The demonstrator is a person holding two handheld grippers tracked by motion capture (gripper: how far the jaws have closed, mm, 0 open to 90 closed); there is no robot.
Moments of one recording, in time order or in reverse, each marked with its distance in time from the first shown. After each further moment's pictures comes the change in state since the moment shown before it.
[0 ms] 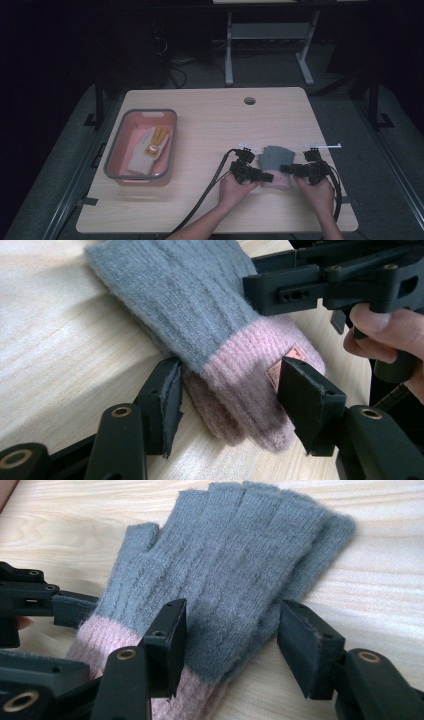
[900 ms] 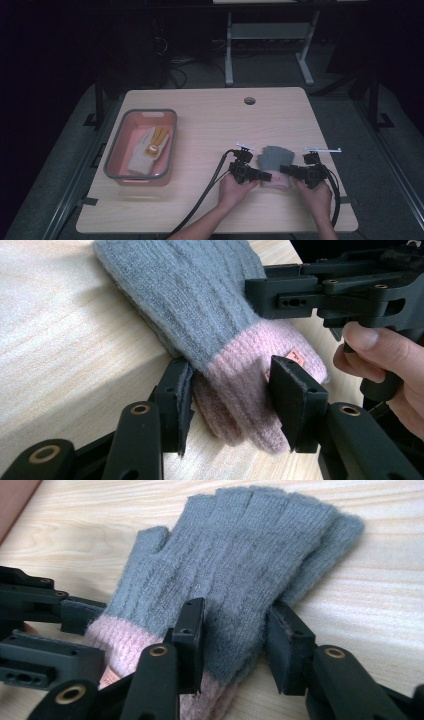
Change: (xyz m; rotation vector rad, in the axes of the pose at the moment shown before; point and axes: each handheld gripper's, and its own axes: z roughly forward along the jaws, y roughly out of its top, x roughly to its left) left arm 0.004 -0.002 0.000 -0.012 -0.025 -0.074; right arm 0.001 -0.010 0.004 -0.069 0.025 -0.007
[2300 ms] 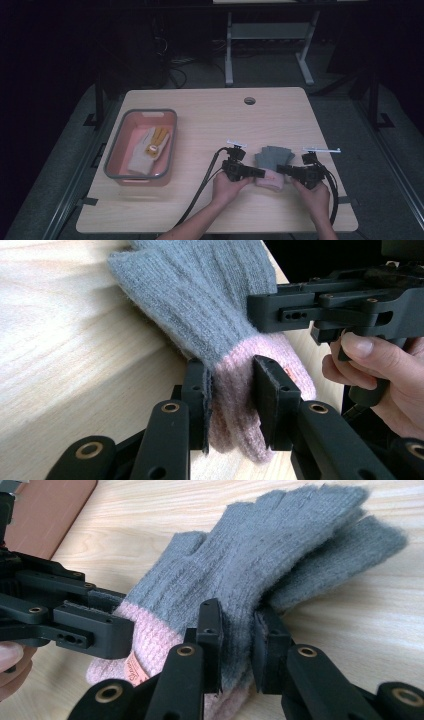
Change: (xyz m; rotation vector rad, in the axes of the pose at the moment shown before) left arm 0.007 0.000 -0.024 -0.044 -0.046 0.003; right arm 0.015 0.001 -0.005 -0.014 0.099 -0.004
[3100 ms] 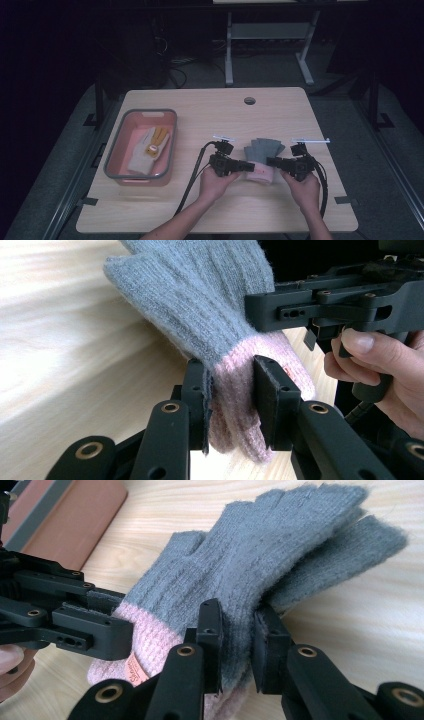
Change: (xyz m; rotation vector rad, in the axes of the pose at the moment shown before) left arm -0.001 0.007 -0.048 -0.051 0.027 0.041; right arm 0.040 0.025 0.005 -0.001 0.017 -0.048
